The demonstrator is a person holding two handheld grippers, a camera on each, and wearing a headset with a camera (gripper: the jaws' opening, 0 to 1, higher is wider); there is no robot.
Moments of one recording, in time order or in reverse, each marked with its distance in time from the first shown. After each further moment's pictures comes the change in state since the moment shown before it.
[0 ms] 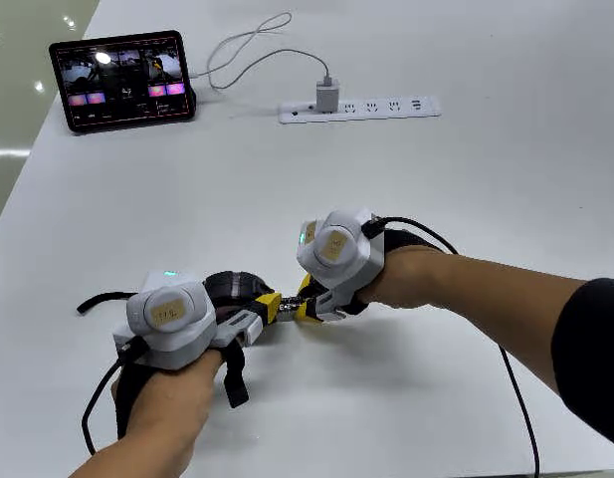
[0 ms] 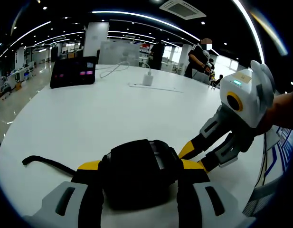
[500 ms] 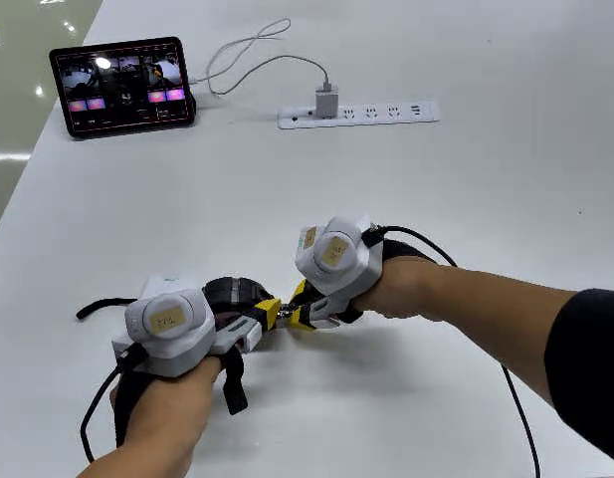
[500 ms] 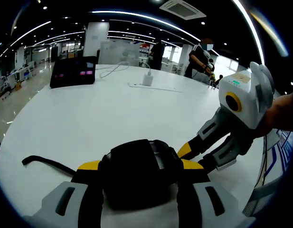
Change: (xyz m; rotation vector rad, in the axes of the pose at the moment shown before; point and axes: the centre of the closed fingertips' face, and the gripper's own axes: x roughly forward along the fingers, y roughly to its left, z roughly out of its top) left arm -0.001 0.000 0.000 -0.001 -0.003 -0.001; right arm 0.004 0.003 0.009 0.012 -0.040 0.005
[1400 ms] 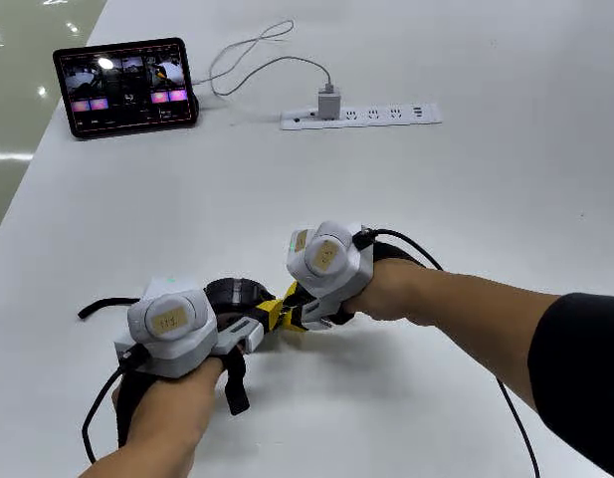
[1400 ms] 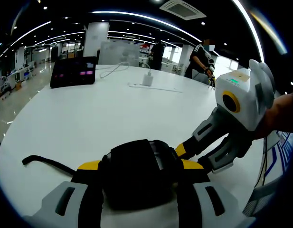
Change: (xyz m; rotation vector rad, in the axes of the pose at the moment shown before) left arm -0.001 0.000 -0.001 0.000 -0.002 0.001; right arm 0.007 0.003 0.008 -0.028 -0.014 0.004
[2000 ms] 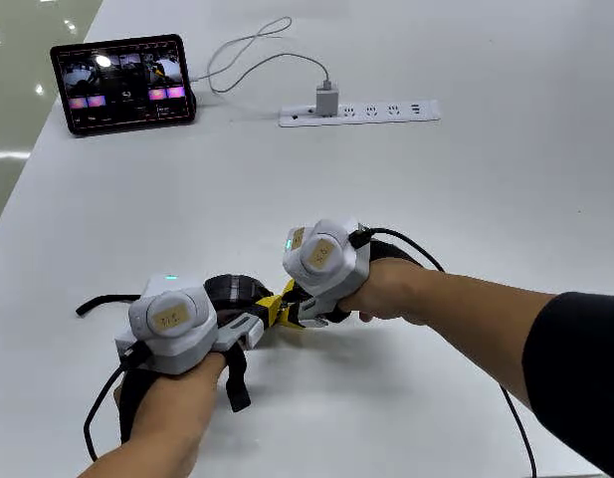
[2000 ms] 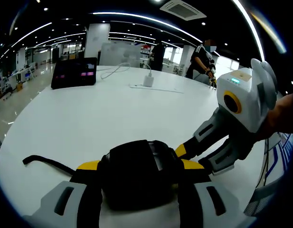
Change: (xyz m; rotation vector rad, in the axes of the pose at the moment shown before) left arm 0.000 -0.001 0.000 0.000 -0.007 0.014; right arm 0.000 -0.001 -0.001 0.017 0.006 -0.026
